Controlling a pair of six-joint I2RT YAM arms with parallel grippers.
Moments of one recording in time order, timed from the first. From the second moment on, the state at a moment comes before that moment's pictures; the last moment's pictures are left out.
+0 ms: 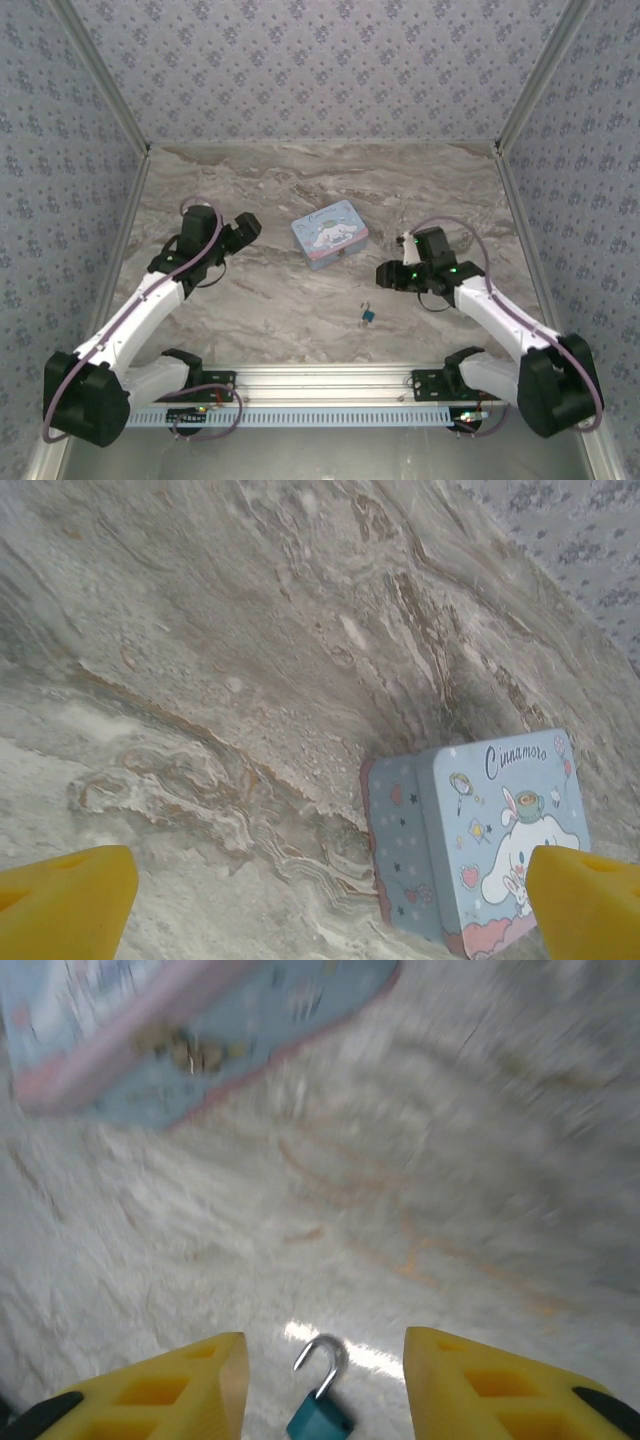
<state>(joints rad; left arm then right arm) -0.33 1.05 0.75 -0.36 0.00 -0.82 0.33 1.07 0.60 -0.44 -0.35 0.40</state>
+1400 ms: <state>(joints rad) -0.12 1.10 0.26 0.46 -0.31 -0.05 -0.06 1.52 0.37 0.71 -0.08 0.01</state>
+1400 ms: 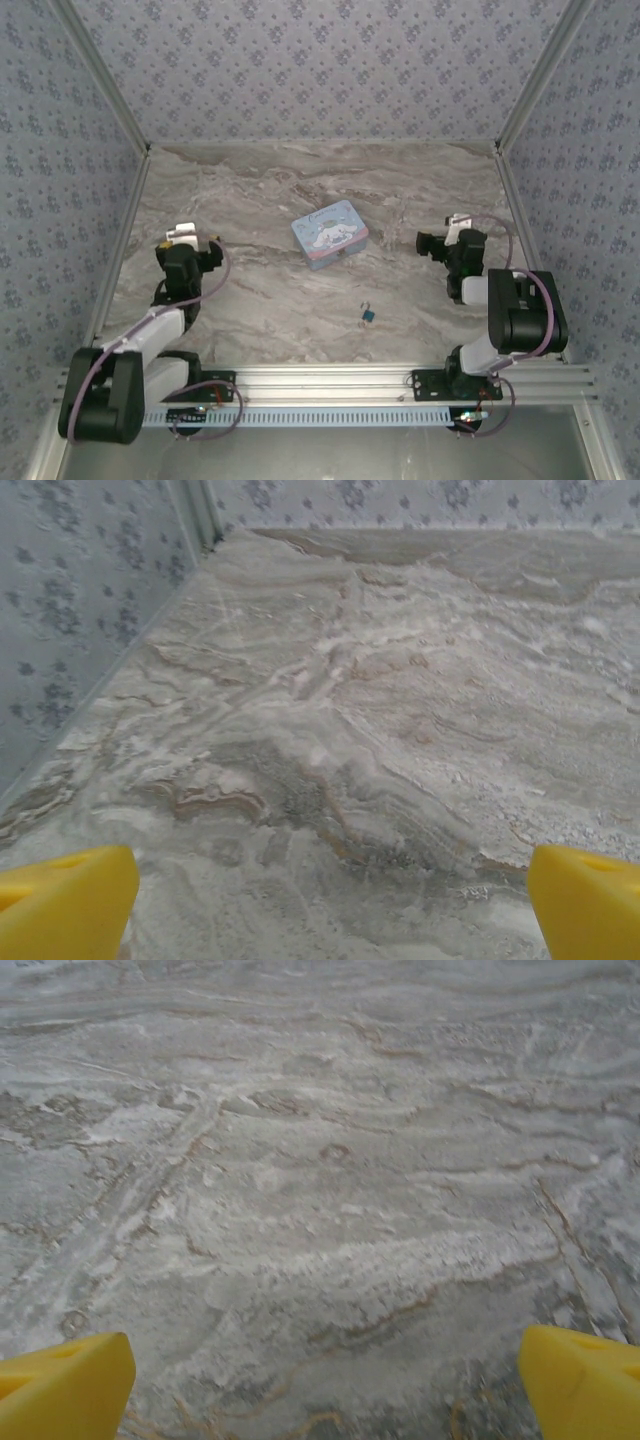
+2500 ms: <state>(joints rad) 0.02 1.54 0.40 0.73 -0.06 -0.02 -0.04 1.52 0.37 0.70 -0.03 -0.01</state>
